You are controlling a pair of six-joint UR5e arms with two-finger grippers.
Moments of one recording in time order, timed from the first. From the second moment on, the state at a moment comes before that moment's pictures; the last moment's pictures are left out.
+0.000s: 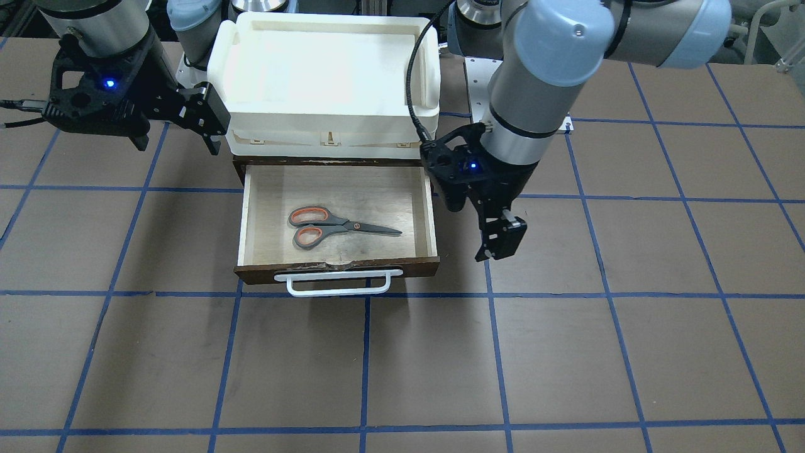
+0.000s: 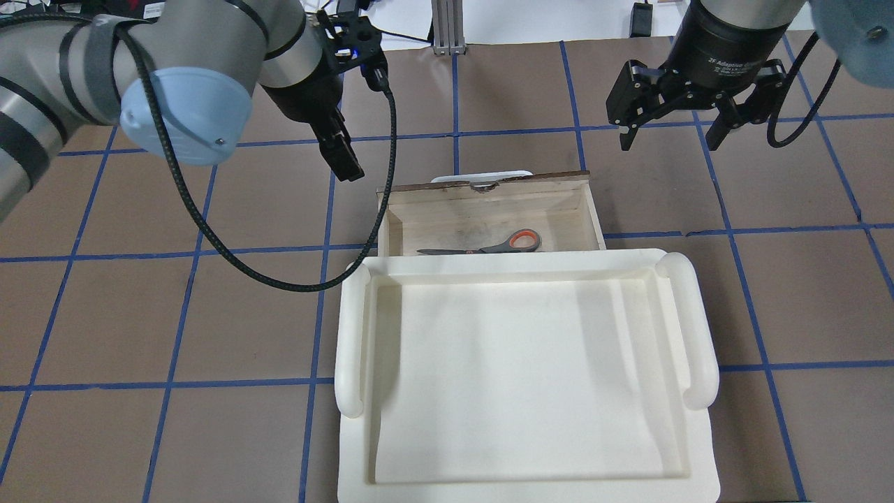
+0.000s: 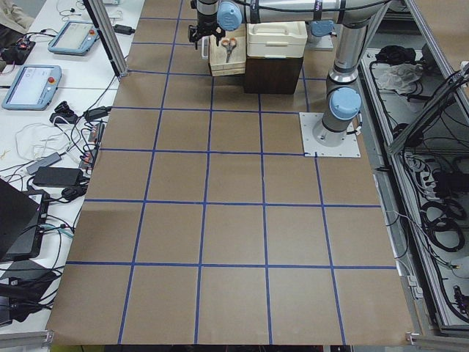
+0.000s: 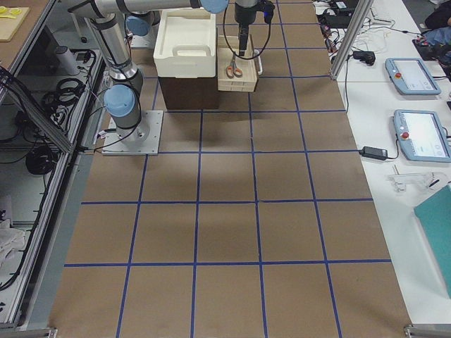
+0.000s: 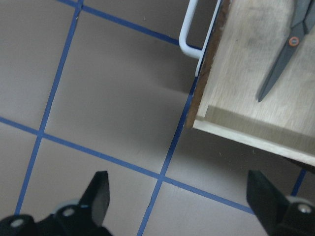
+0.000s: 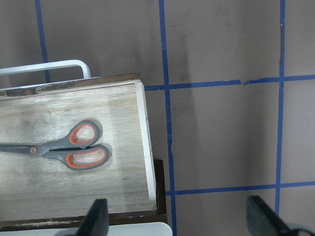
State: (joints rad) left arm -1.68 -1.74 -1.55 -1.31 1.48 1.07; right arm 1.57 -1.56 1.48 -1.47 -1.56 0.06
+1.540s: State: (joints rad) left arm -1.55 -1.57 -1.56 -1.52 1.52 0.21; right arm 1.57 -1.56 1.52 -1.48 -1.56 0.04
